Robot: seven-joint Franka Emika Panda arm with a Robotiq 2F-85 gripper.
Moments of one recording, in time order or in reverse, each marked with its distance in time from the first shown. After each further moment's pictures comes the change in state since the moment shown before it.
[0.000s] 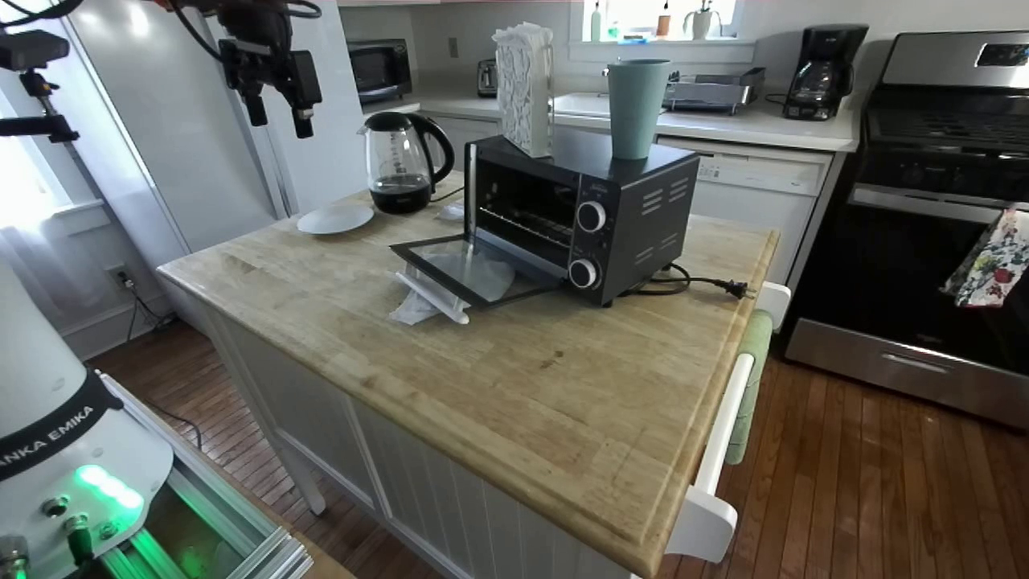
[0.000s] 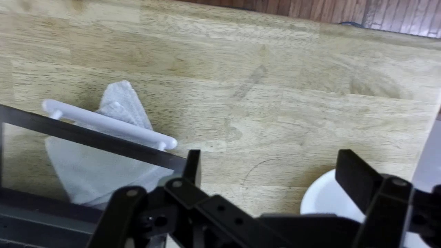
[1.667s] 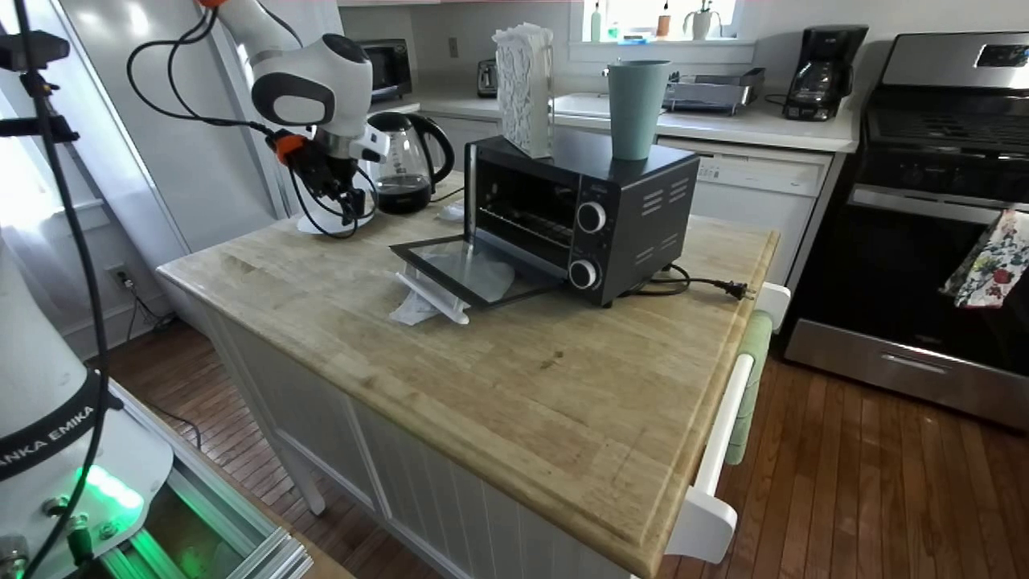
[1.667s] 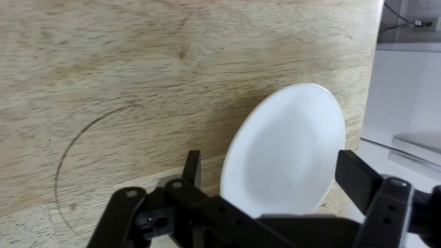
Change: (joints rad) arm 0.118 0.822 0.102 0.266 0.757 0.583 -0.351
